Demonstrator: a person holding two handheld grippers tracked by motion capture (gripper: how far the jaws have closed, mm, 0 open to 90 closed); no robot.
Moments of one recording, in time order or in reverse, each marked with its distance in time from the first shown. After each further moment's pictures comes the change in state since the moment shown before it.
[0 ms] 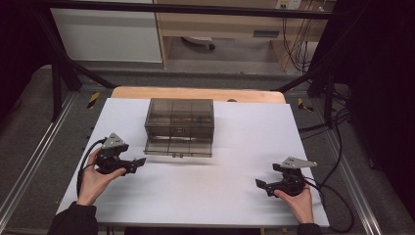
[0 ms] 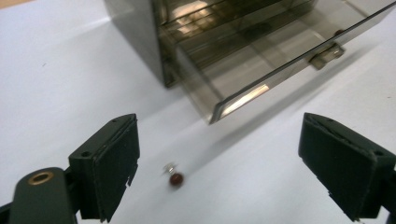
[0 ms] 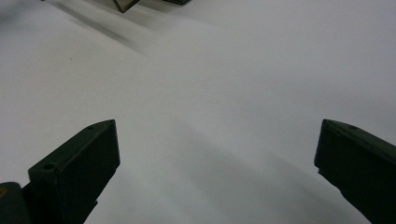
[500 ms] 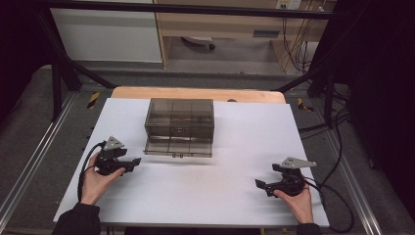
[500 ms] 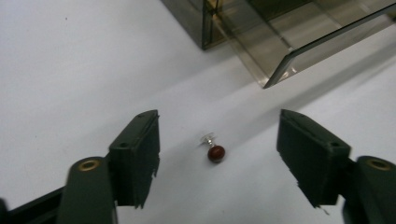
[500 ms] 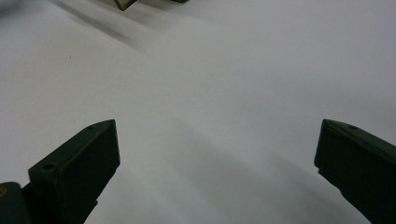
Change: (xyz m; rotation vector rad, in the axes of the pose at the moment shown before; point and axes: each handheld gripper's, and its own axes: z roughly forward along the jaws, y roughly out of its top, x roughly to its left) left arm 0.013 -0.017 0.021 0.080 0.080 -0.025; right arm 0.000 0.000 0.001 0.006 0.000 -0.004
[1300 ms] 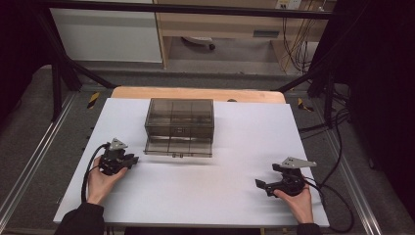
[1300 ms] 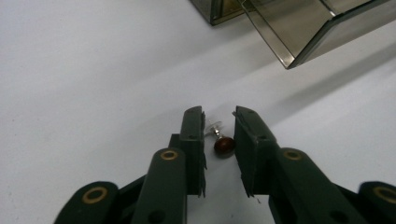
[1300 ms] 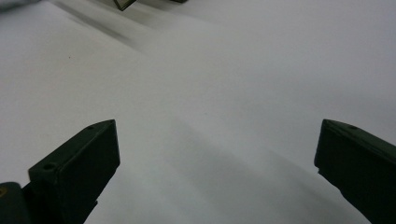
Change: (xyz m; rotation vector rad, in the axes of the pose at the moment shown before) left arm 0.001 -0.006 0.014 0.037 0.013 -0.027; right arm 0.000 0.000 0.000 -0.002 0.000 0.003
